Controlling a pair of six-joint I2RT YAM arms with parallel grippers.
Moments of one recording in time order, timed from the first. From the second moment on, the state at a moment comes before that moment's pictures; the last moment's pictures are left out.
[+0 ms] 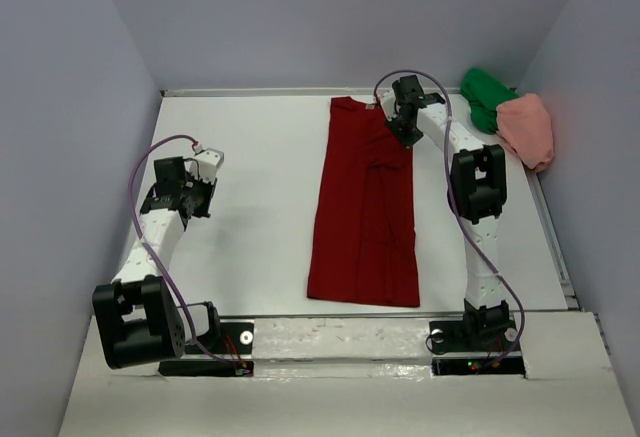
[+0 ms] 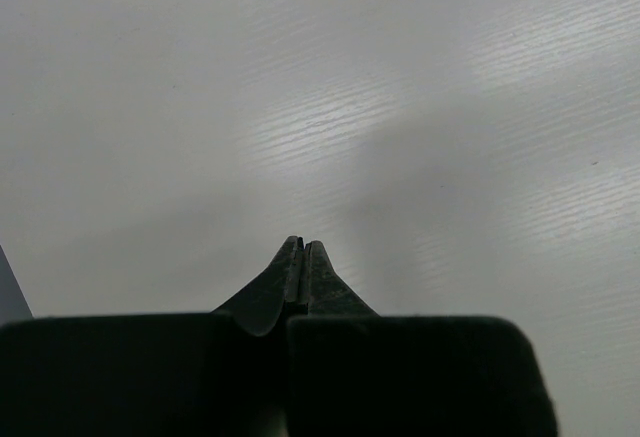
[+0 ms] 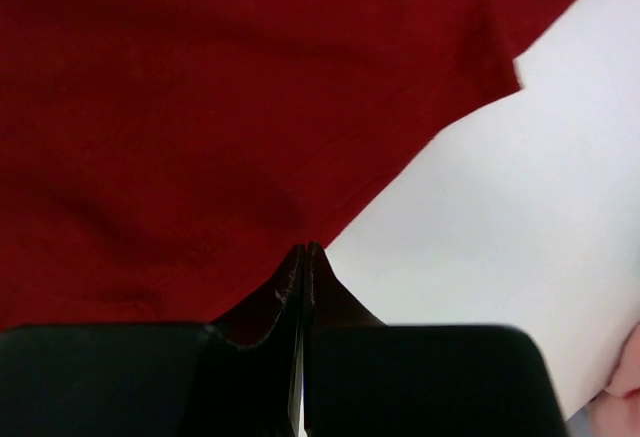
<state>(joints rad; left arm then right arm) 0.14 1.20 0.75 -0.38 0.21 0.43 0.25 2.35 2.09 -0.82 0.15 -0.44</state>
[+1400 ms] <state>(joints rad) 0.13 1.28 0.75 -0.38 0.19 0.43 0.26 2.64 2.51 -0.87 0.09 -0.52</state>
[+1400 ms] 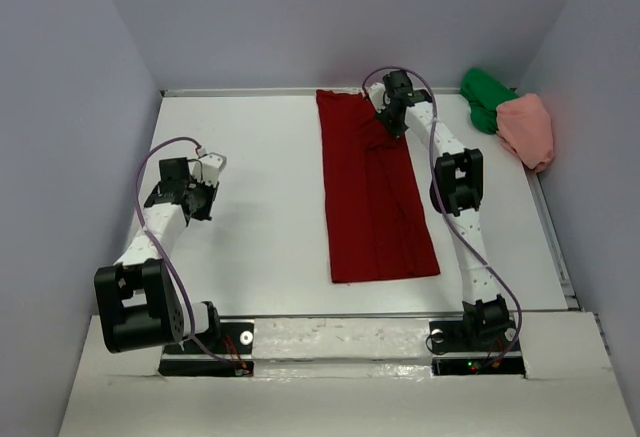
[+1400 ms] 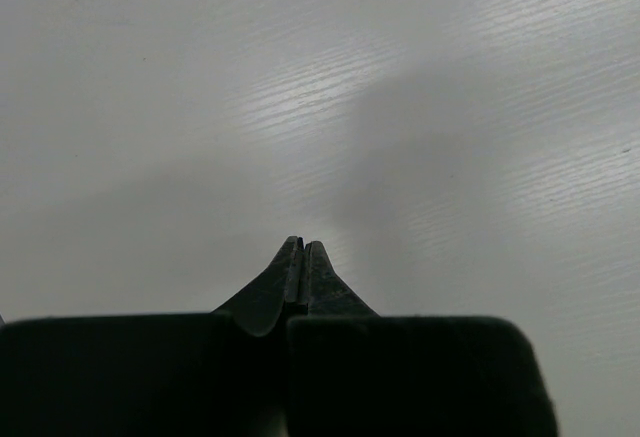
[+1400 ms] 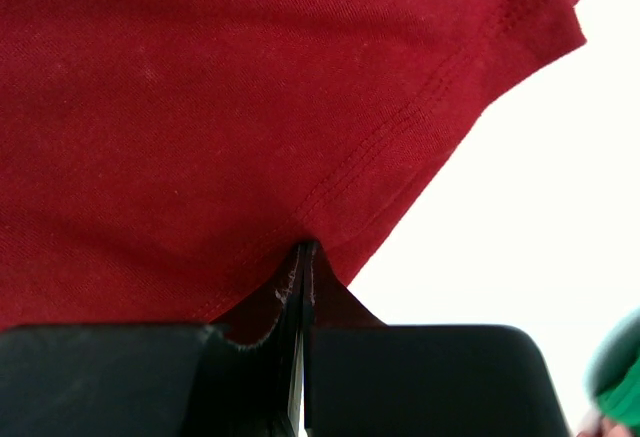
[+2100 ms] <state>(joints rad) 0.12 1.17 0.76 -0.38 0.24 0.46 0.29 2.13 1.97 -0.63 0.18 -0.52</state>
